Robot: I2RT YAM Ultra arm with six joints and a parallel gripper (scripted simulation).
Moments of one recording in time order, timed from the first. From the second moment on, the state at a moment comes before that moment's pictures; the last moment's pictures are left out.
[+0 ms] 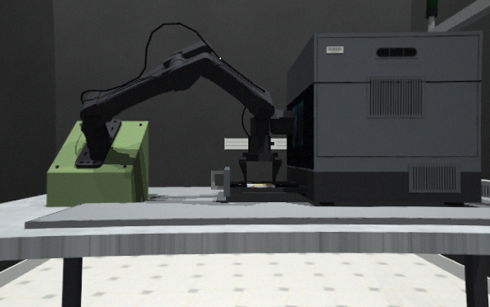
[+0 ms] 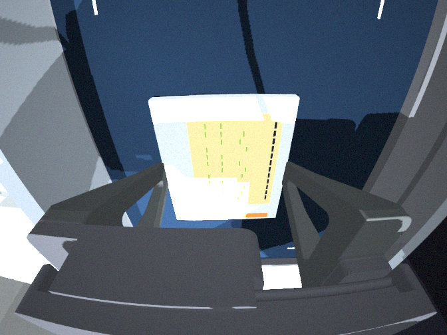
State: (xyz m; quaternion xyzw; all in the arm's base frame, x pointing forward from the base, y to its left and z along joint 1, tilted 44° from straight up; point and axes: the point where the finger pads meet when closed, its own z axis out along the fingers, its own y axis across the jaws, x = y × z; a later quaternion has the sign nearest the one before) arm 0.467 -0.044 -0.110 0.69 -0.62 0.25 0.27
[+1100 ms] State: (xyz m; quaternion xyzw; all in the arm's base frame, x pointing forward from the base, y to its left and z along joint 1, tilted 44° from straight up) arm 0.466 -0.044 -0.111 0.69 -0.62 0.25 0.27
